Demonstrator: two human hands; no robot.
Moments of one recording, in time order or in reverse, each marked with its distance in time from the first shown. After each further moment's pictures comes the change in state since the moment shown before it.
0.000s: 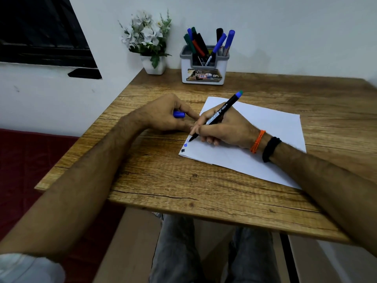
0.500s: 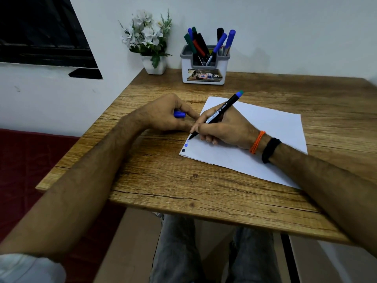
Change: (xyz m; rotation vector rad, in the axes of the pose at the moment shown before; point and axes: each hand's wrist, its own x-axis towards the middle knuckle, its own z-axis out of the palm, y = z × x) left_hand -0.001 0.000 -0.001 -0.006 -0.003 -0.005; right_hand 0.002 0.002 0.000 -0.001 0.007 -0.005
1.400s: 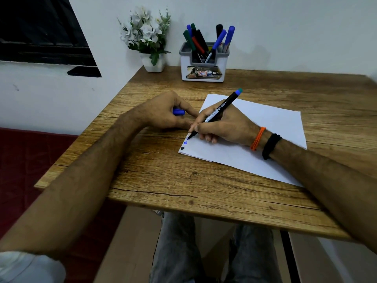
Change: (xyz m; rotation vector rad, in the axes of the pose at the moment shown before) left_hand 0.000 0.001 0.001 0.002 -0.015 -0.003; right_hand -0.001 0.000 0.000 0.008 -0.037 0.010
